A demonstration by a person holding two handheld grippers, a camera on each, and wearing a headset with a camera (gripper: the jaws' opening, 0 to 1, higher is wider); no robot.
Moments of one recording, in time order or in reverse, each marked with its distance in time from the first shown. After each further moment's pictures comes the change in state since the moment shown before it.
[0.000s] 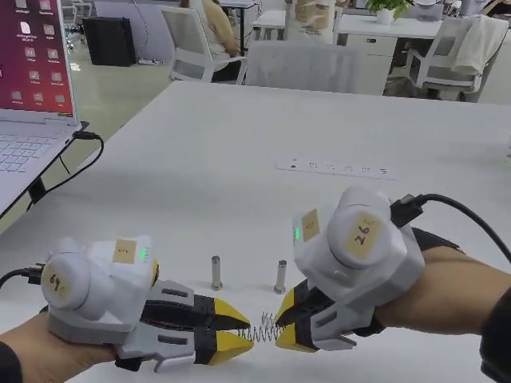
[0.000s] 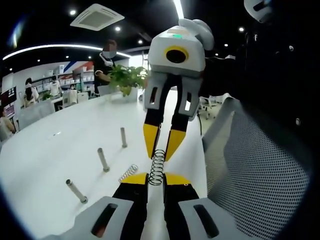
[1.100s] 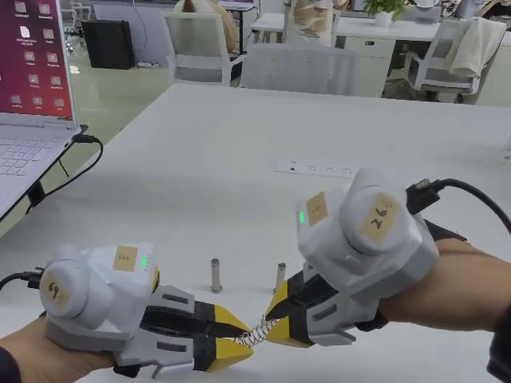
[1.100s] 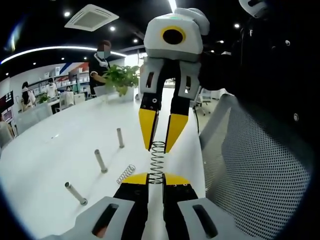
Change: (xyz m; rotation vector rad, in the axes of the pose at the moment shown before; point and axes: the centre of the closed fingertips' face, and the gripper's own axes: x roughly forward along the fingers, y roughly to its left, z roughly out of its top) left arm -0.001 -0.007 0.001 0.037 0.012 -0.021; right arm -0.017 0.004 0.024 0.008 -0.078 -0.002
